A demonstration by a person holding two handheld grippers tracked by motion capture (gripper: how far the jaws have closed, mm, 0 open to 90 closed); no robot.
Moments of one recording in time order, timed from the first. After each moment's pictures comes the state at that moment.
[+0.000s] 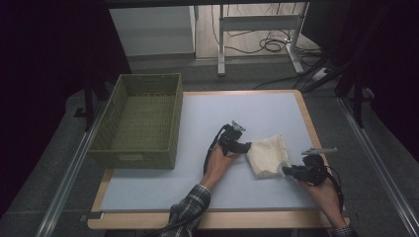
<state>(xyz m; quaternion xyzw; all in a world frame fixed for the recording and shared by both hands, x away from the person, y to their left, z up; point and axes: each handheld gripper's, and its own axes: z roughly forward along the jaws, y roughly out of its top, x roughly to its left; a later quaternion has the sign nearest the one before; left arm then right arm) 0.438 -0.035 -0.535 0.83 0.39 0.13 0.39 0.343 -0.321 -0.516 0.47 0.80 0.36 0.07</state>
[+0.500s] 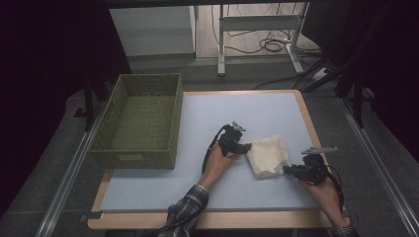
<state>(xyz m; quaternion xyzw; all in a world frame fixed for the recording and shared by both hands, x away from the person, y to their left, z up) 0.435 -0.035 -0.533 0.84 0.37 0.10 0.39 0.344 -0.321 -0.513 0.46 0.81 0.36 0.08</state>
